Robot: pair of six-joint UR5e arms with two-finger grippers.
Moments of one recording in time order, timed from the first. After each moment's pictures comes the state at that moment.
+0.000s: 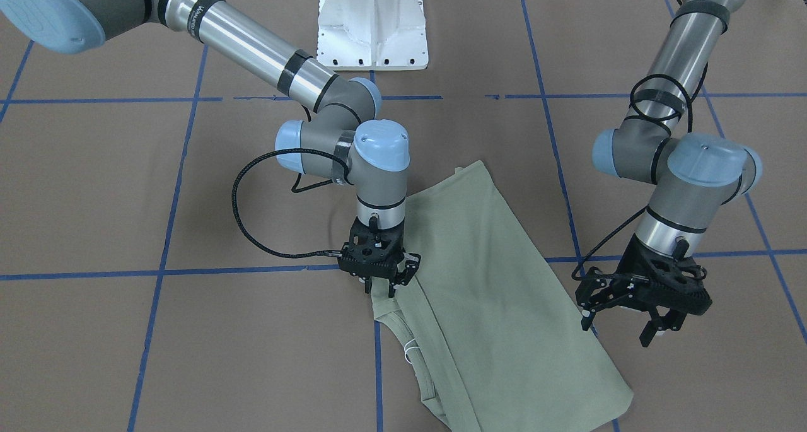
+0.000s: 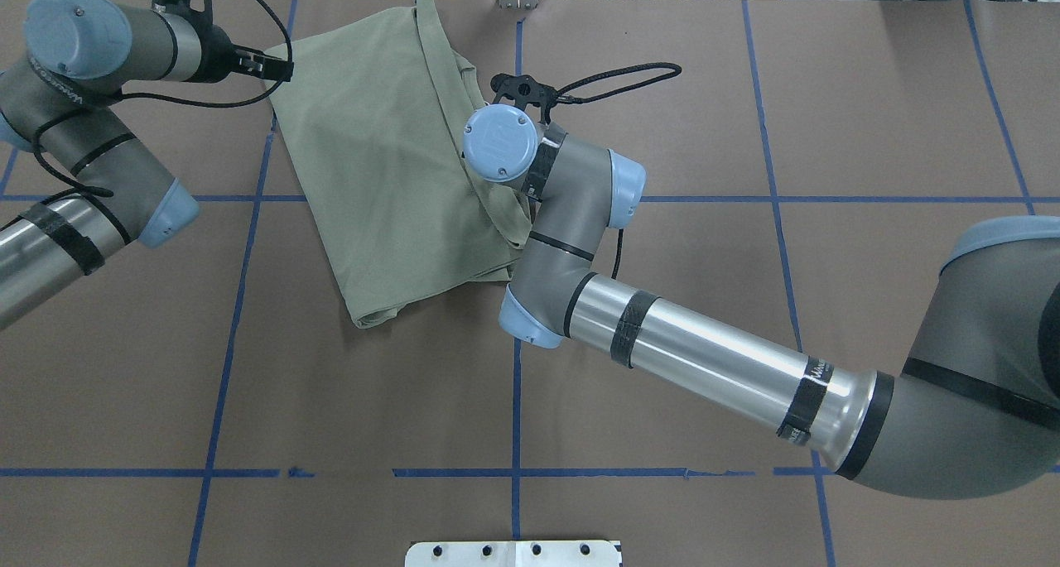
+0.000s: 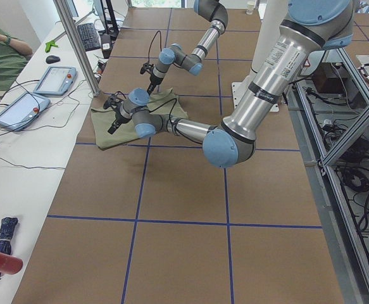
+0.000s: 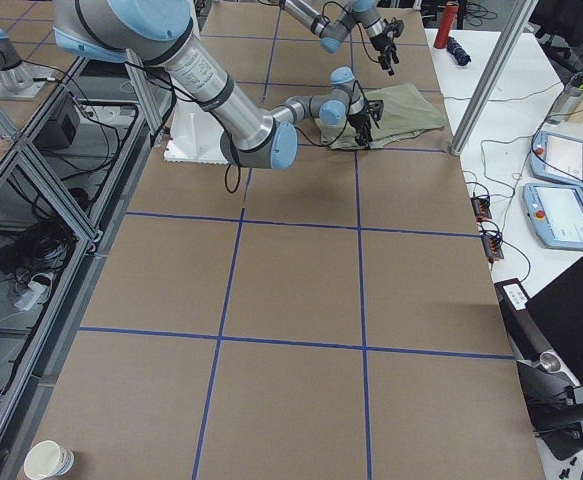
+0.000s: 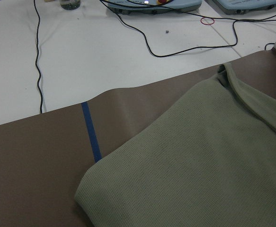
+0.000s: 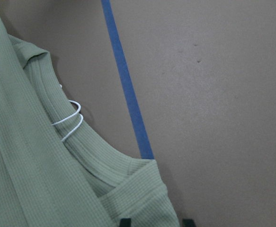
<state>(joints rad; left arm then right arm) -0.96 -2.13 -1.16 -2.52 -1.79 -0.69 0.56 -0.51 0.90 -1.12 1.51 1.45</state>
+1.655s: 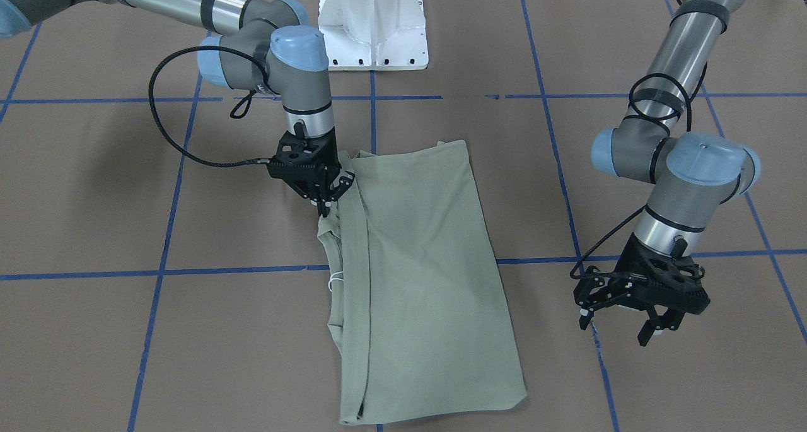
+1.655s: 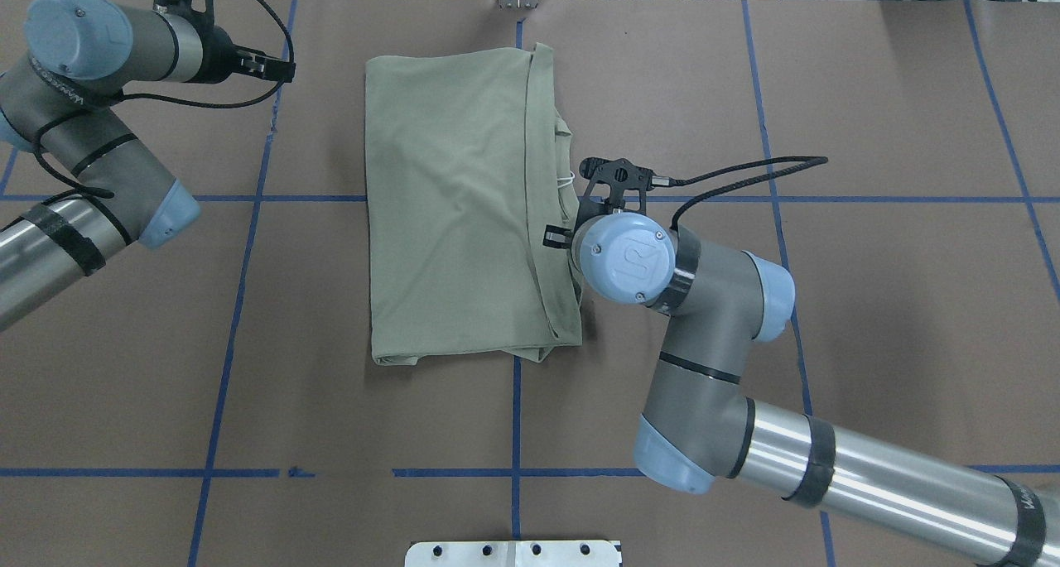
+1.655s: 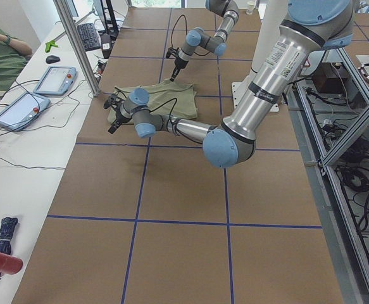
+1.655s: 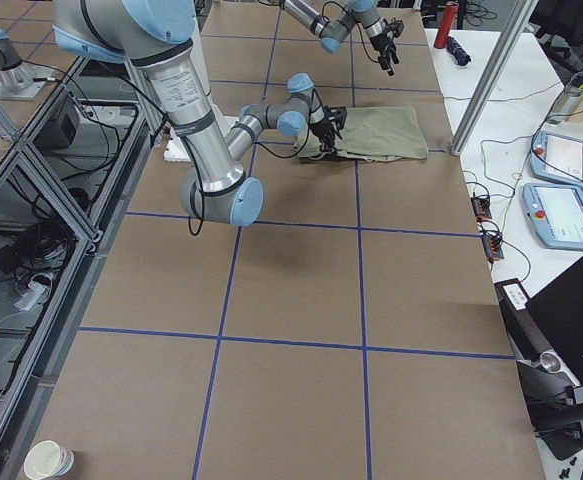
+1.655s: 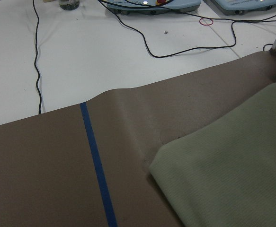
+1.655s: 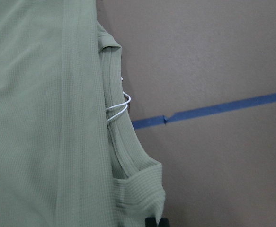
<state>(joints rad) -0.96 -2.13 -1.17 -2.53 -1.79 -0.69 0.43 -1.00 1.67 -1.35 1.43 1.46</state>
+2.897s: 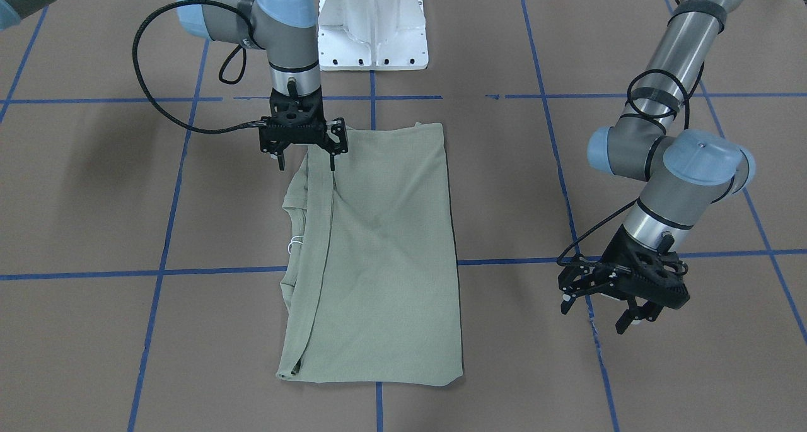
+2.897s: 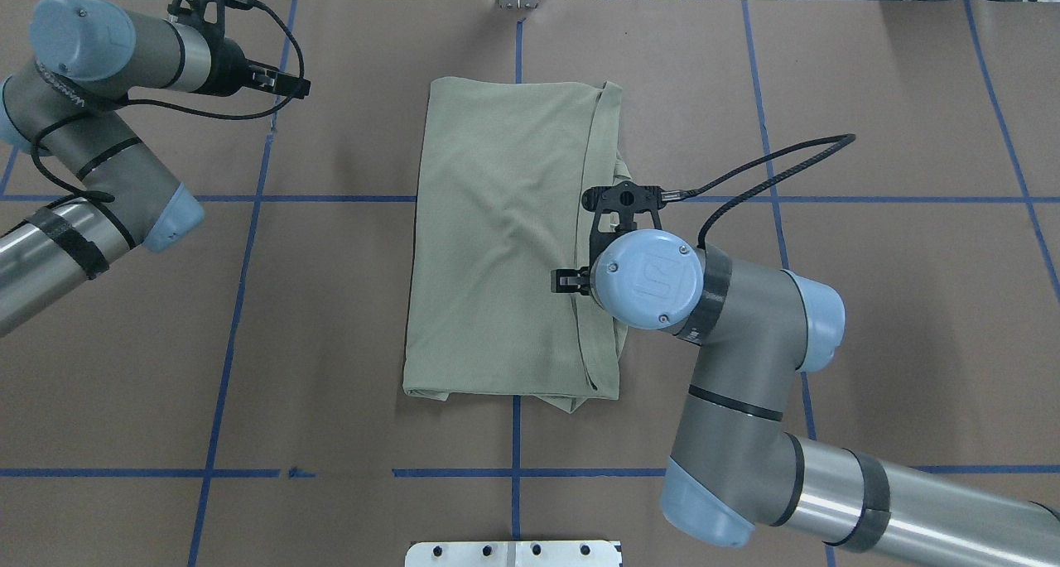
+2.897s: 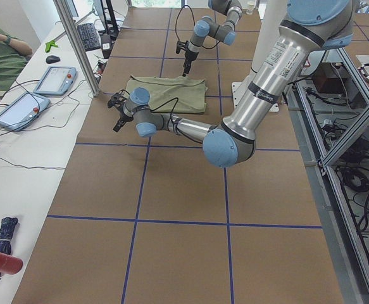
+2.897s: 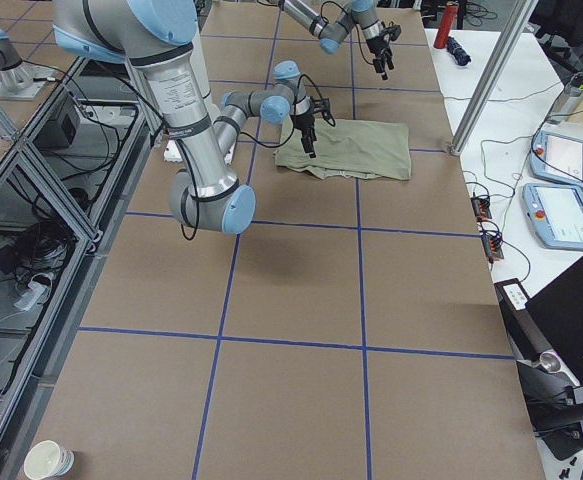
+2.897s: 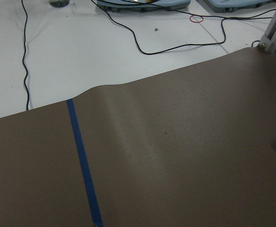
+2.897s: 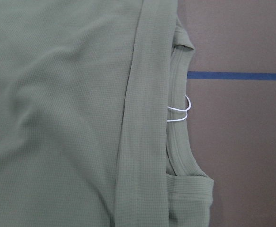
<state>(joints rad) -0.95 -2.13 -1.17 -2.53 -1.89 -0.69 0.42 -0.97 1.77 -1.61 1.54 1.26</state>
